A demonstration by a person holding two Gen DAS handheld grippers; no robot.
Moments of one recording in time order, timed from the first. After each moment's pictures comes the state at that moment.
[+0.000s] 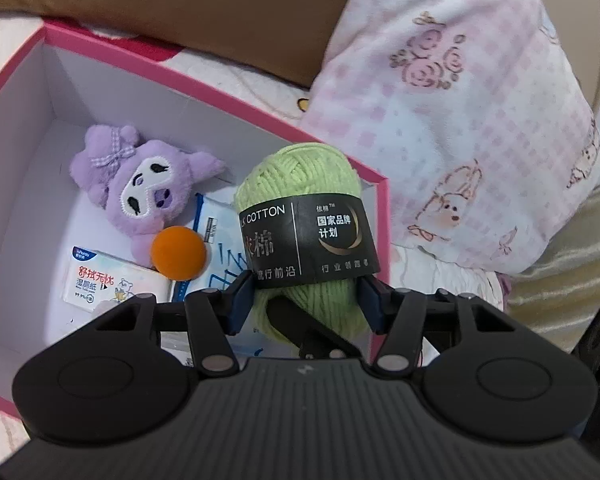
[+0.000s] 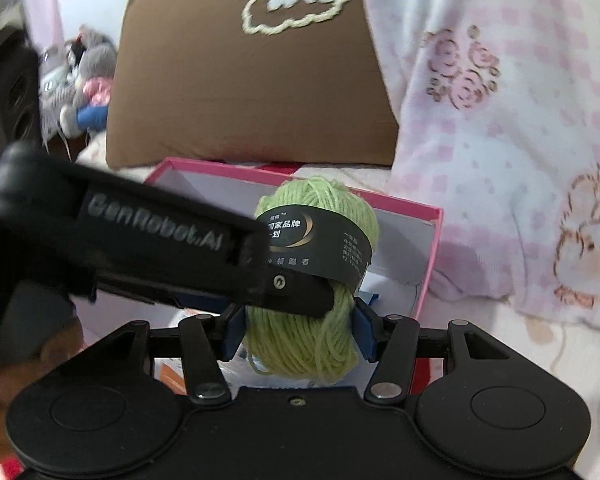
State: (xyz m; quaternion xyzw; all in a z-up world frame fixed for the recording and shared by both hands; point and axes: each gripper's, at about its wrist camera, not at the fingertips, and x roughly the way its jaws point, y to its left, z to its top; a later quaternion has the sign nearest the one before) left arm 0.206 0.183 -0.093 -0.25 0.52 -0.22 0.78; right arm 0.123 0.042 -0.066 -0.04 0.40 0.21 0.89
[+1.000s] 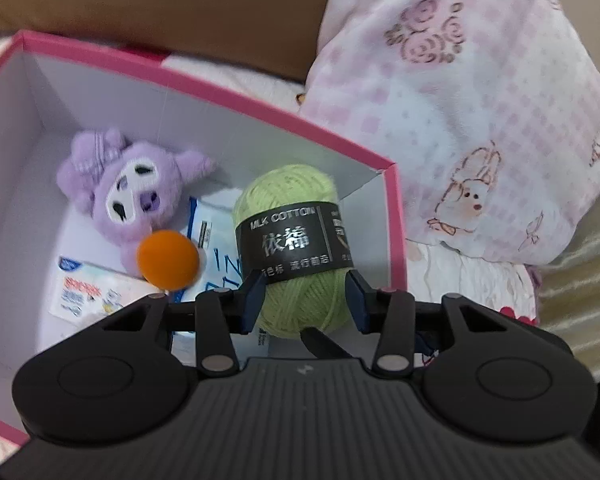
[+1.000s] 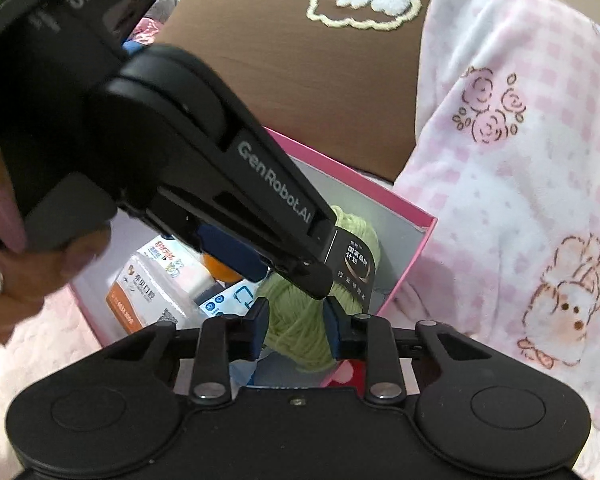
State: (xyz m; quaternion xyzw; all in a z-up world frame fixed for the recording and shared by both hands) left arm 0.190 0.147 -0.108 -0.19 0.49 -0.20 0.83; right arm 0.096 0.022 -0.083 -0.17 0.35 0.25 0.89
